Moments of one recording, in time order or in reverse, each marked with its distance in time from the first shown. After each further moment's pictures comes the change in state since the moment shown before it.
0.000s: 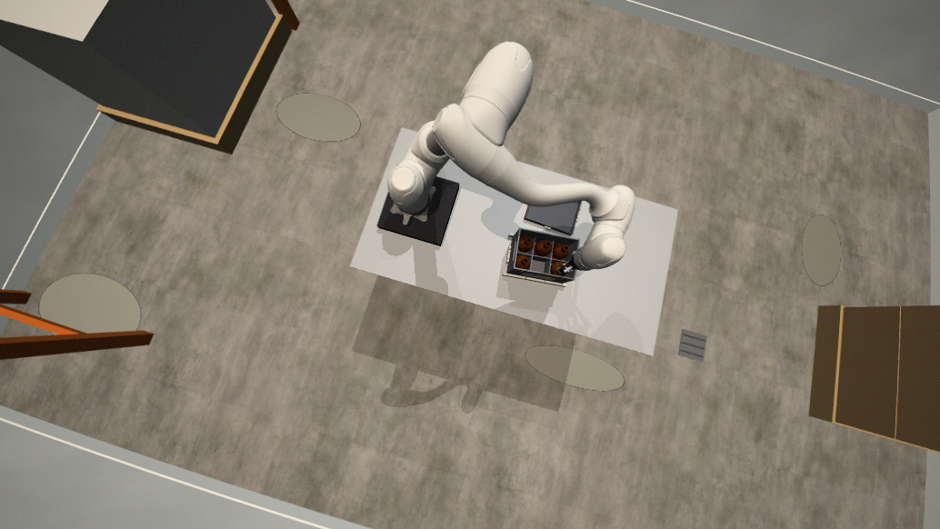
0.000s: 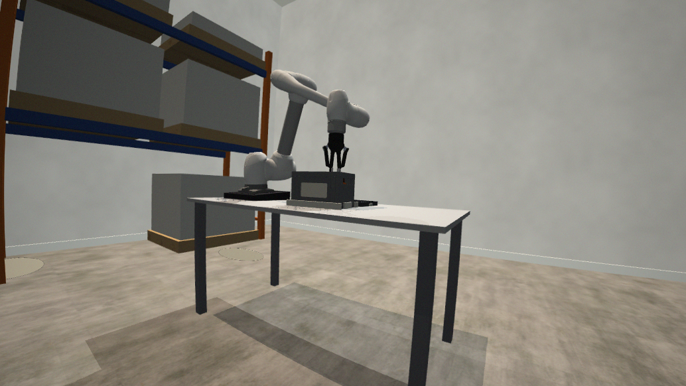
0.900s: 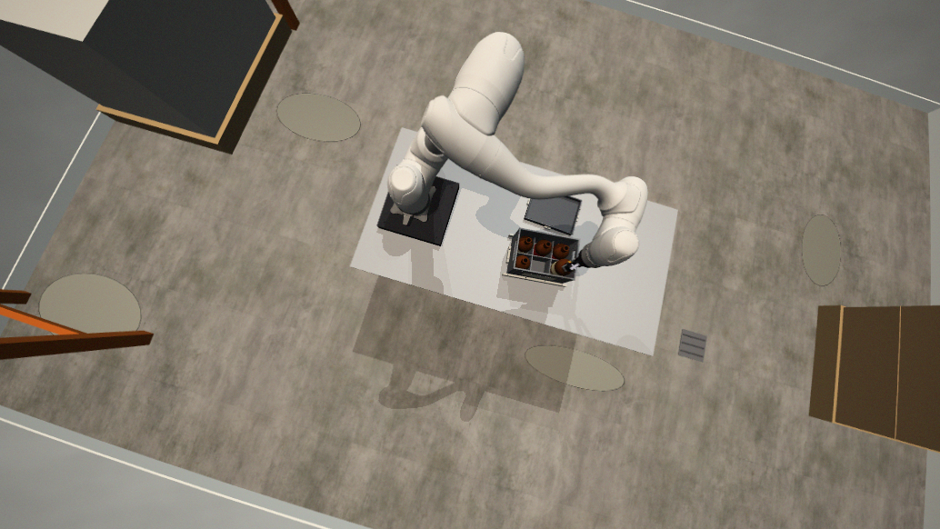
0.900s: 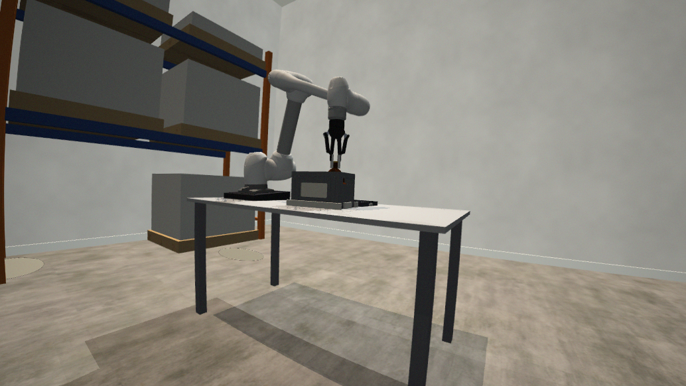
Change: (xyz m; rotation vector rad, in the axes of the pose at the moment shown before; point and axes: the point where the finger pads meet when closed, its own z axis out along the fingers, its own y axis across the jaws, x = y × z) arm 0.000 0.000 -0.065 0.000 0.000 0.000
